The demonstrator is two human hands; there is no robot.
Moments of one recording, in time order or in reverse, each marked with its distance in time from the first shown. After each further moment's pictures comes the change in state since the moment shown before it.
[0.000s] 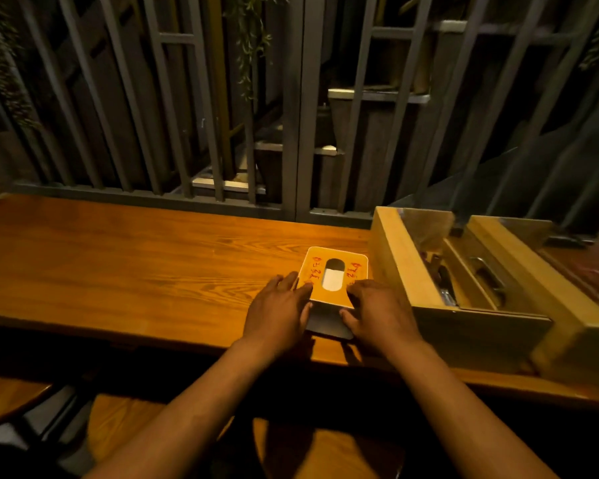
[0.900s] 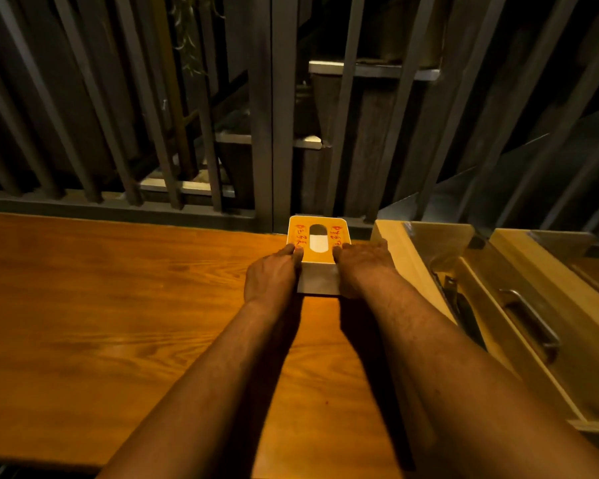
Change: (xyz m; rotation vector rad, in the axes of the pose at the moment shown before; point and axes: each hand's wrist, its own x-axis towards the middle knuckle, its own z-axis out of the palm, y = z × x) left_hand 0.217 -0.028 0.056 0.129 -0.007 0.012; right_hand 0.242 0.044 0.023 -0.428 -0.348 0.095
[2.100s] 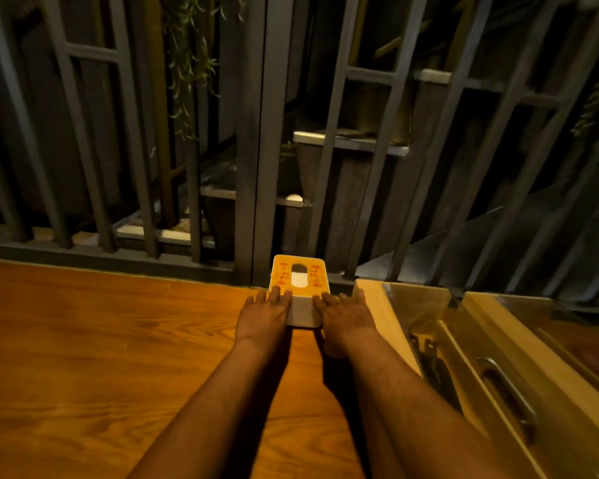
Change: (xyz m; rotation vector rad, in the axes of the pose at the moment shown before) left_hand 0.051 0.009 0.019 0.068 -0.107 0.061; right_hand 0.019 0.023 0.007 -0.072 0.100 -0.103
